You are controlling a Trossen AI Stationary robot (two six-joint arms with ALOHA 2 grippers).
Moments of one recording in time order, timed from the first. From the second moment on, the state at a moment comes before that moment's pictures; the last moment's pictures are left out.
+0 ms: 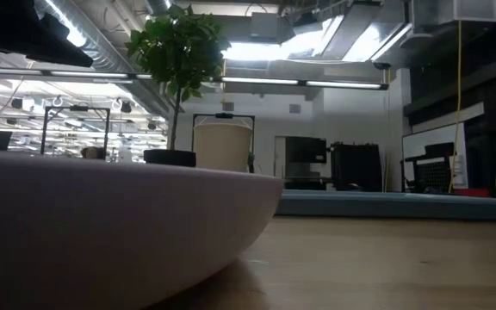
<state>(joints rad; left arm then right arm) -0.79 0.71 0.42 -0.30 -0.94 -0.31 0.92 1.90 1.47 -1.28 0.11 2.25</state>
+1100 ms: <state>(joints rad) -0.79 0.71 0.42 -0.30 -0.94 -0.31 0.83 1.88 1.14 -1.10 0.08 2.20</state>
